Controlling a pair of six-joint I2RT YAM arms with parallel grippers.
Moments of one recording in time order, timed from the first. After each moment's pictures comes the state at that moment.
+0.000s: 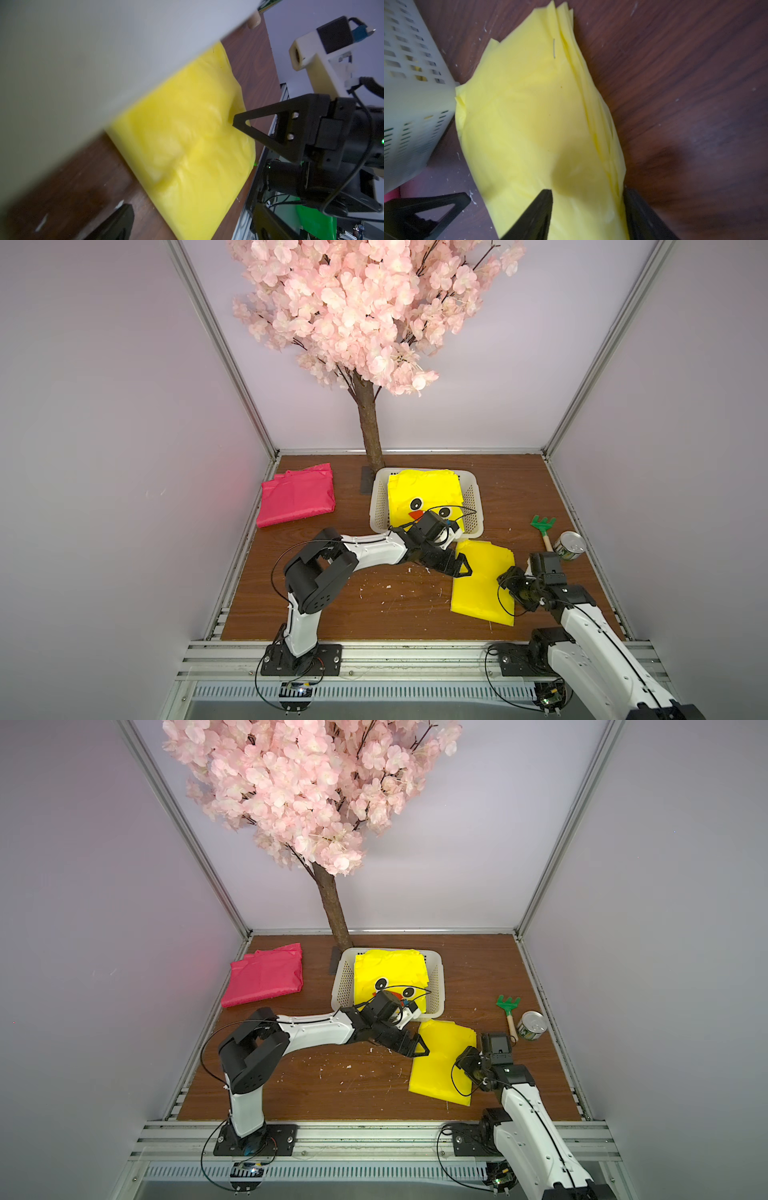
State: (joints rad) left arm -0.90 1.90 1.15 -0.12 0.57 -0.51; right arm 0.11 0.75 0.34 -0.64 -0.14 0.84
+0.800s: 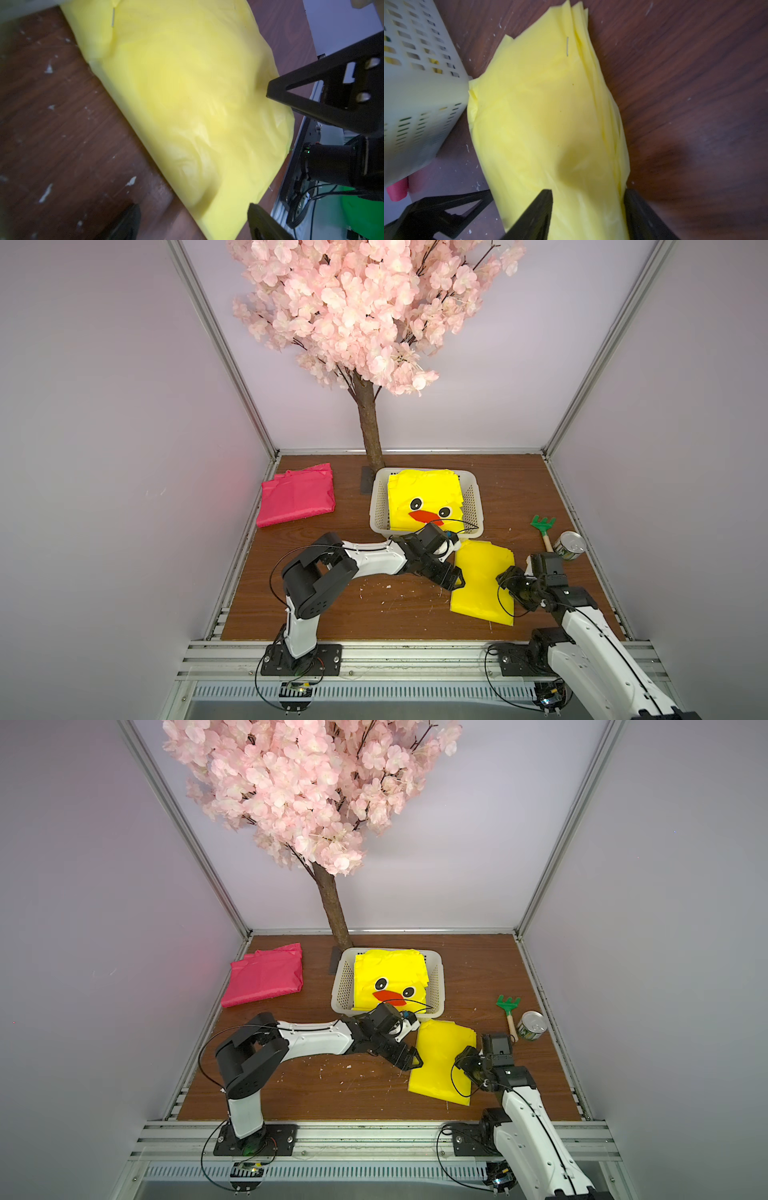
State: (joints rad) left arm -0.95 1.90 1.10 -0.11 0.46 -0.41; right arm 0.11 0.72 0.34 -0.65 -0.16 0.82
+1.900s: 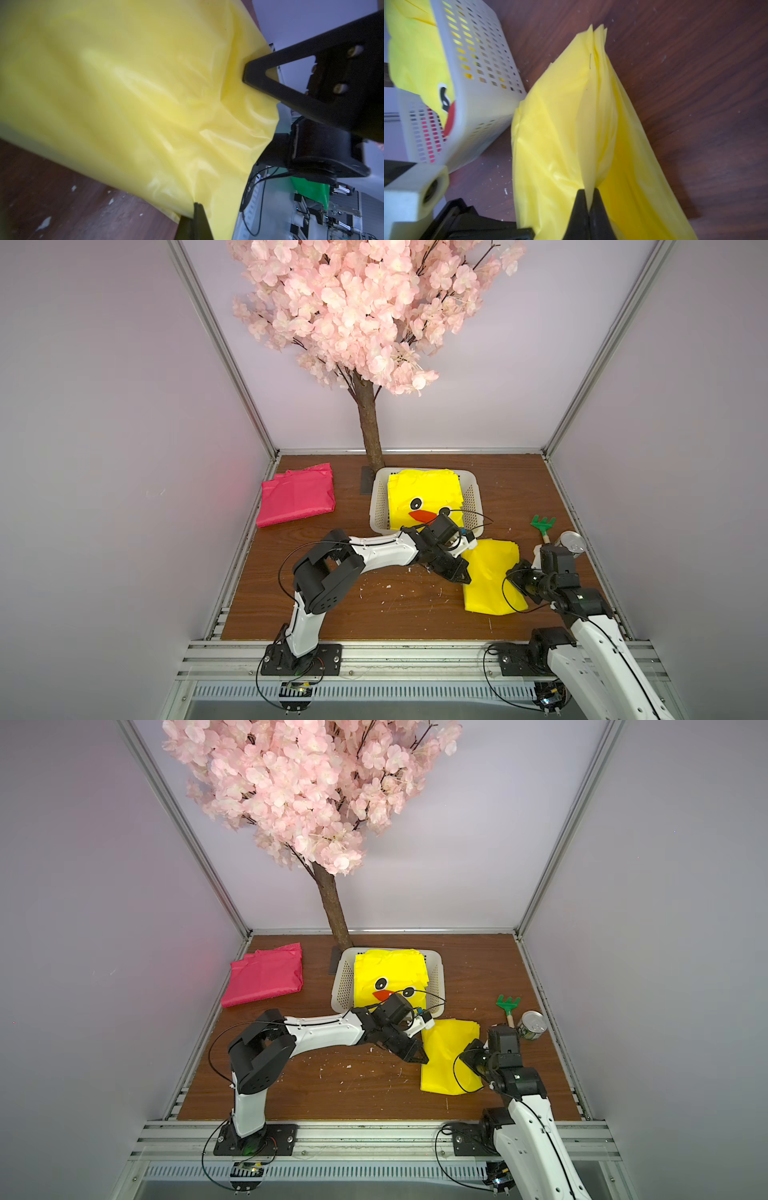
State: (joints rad) left arm -0.96 1.96 1.31 -0.25 0.69 -0.41; right arm 0.11 0.61 0.49 -0.76 -0.16 0.85
